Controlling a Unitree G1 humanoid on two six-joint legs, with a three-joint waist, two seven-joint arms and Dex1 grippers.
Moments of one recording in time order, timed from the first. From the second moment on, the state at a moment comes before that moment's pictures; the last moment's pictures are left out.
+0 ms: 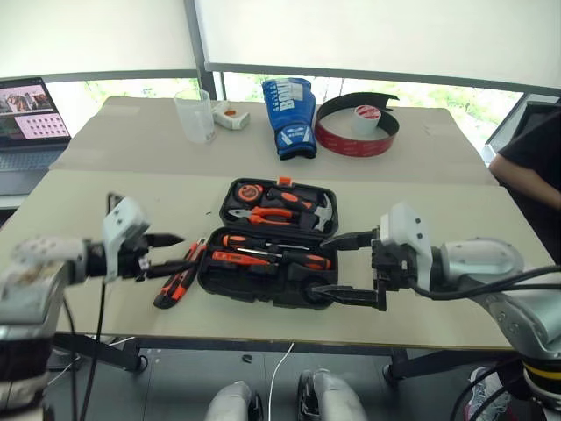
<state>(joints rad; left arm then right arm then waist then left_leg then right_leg) -0.11 0.87 0.36 -0.28 -0.36 0.75 -1.16 -0.41 -0.84 0.04 -0.60 0.71 0.75 0.93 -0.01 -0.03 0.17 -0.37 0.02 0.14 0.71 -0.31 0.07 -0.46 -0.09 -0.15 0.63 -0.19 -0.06</state>
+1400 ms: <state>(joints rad) -0.52 0.98 0.02 0.06 -0.36 0.51 -1.31 -0.32 -0.88 -0.03 -0.67 0.75 0.78 0.91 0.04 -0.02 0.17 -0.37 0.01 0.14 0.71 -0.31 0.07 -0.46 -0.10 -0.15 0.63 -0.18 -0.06</state>
